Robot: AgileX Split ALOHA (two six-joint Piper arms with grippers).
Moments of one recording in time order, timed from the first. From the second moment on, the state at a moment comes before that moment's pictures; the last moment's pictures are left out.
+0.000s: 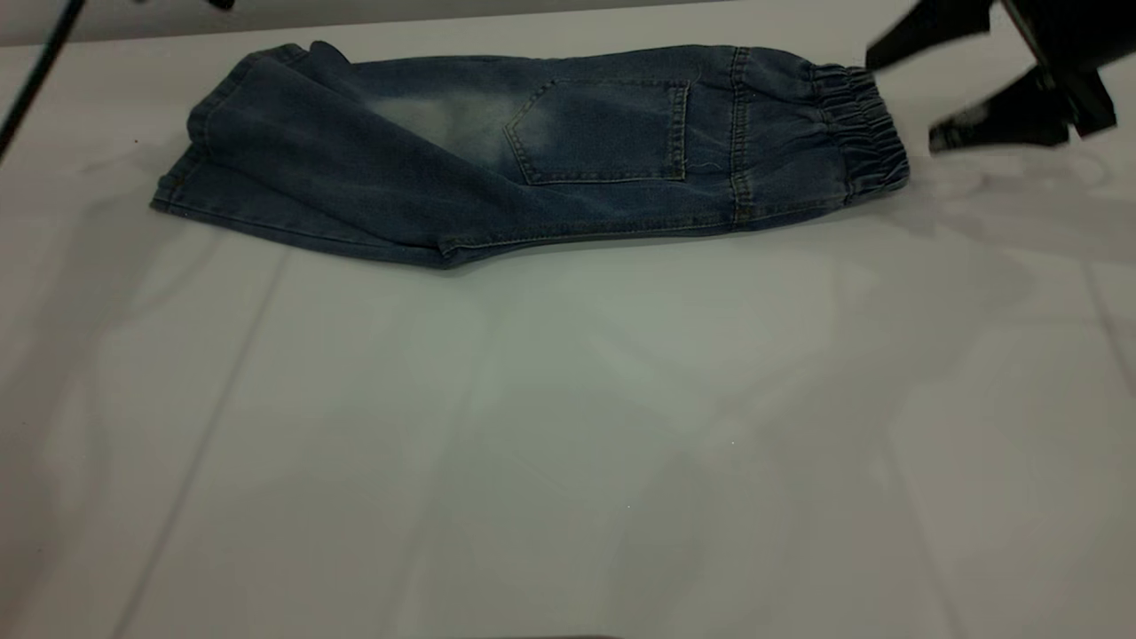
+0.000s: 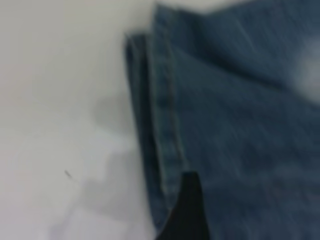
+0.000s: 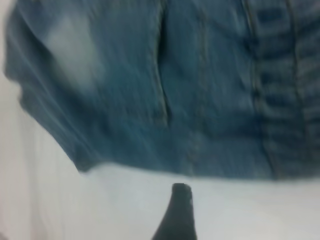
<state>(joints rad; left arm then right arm) 0.00 2.14 -1.64 -0.29 0.60 0.51 -0.15 2.22 -1.22 1.28 0.87 -0.92</state>
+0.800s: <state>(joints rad) -0.14 2.14 -1.64 -0.28 0.66 0.52 -0.13 2.40 -1.23 1.65 0.87 -1.15</state>
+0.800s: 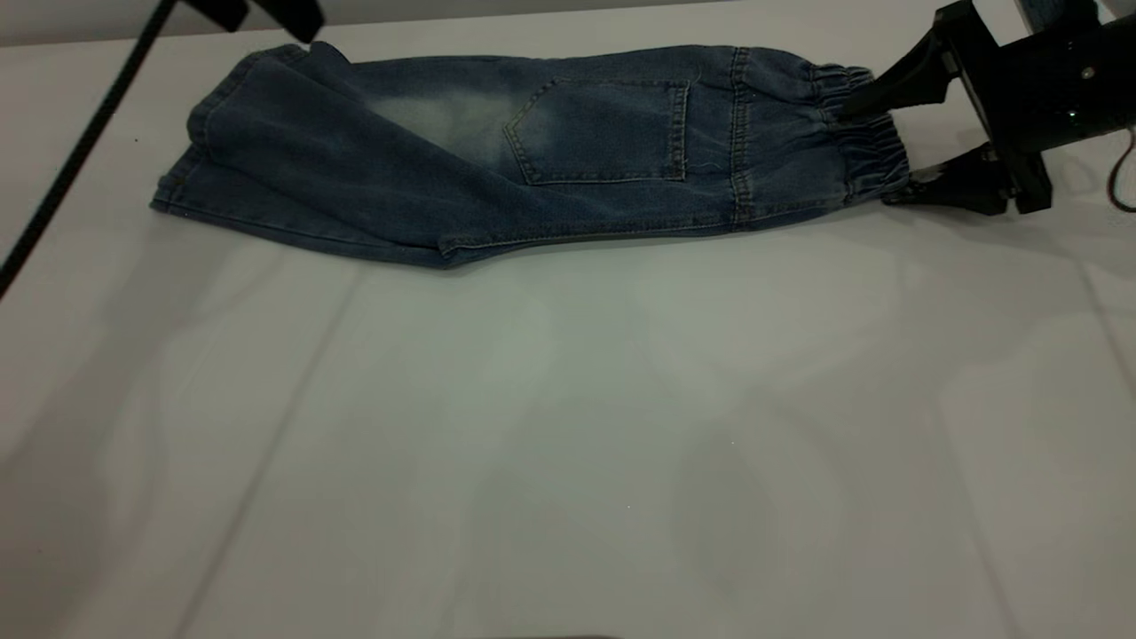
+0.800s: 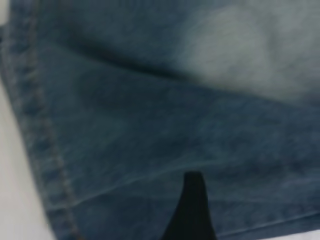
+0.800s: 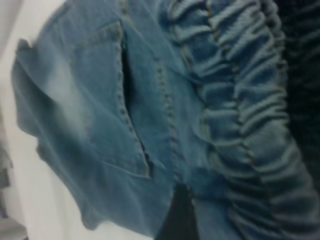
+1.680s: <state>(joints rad) -0.36 2.36 -1.64 -0.31 0.40 0.49 -0.11 2.21 -1.24 1.58 0.93 -1.23</state>
